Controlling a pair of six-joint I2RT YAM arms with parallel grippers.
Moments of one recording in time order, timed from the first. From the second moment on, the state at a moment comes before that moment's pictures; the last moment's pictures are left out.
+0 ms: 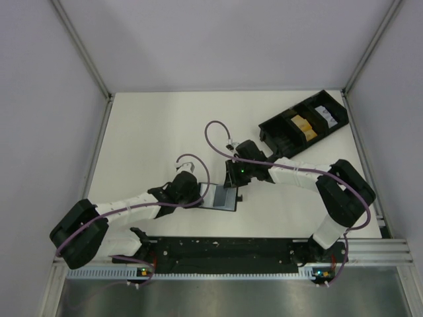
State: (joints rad) left arm -0.78 1.23 0.45 -0.08 -0.08 -0.84; right arm 0.74 1.65 0.92 -0.17 -0.28 0.48
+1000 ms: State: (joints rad) left arm -0.78 0.90 0.39 -0.21 -0.10 -0.86; right arm 0.83 1.79 1.00 0.01 -0.44 0.65
